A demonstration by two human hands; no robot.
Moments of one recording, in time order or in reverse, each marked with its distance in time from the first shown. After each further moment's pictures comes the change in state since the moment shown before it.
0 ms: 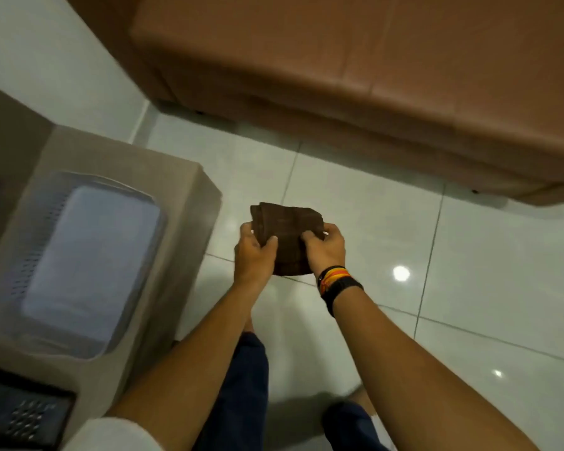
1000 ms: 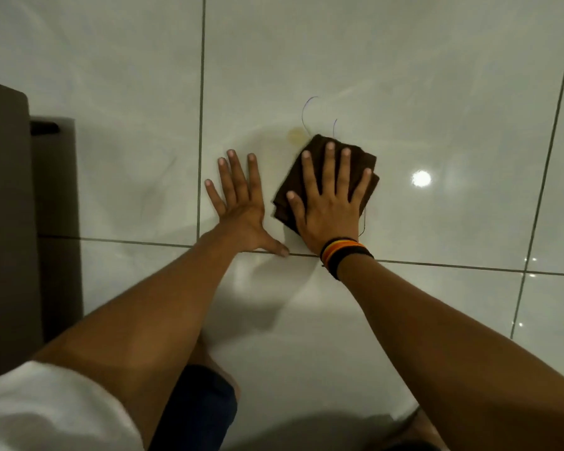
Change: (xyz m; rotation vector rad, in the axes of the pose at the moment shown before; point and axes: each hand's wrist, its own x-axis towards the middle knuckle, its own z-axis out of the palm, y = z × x) left_hand 0.253 -0.291 0.221 1.234 -0.575 0.275; right_hand 0.343 0.344 0.024 -1.234 0.131 -0.615
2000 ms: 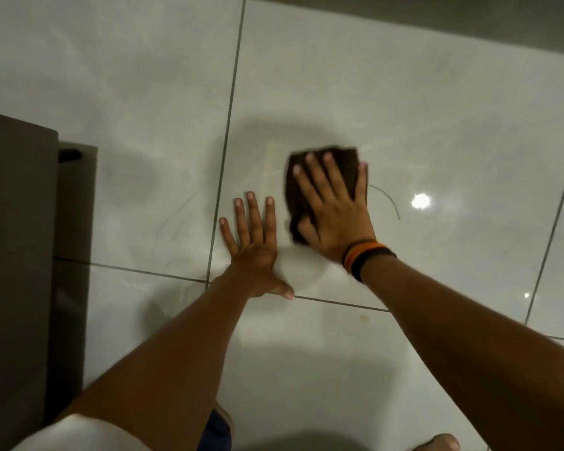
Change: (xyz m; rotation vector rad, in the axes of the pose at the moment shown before) left_hand 0.002 0.000 -0.001 0.004 0.013 -0.048; right_hand 0.080 0.011 -0.033 -0.134 -0.005 -0.395
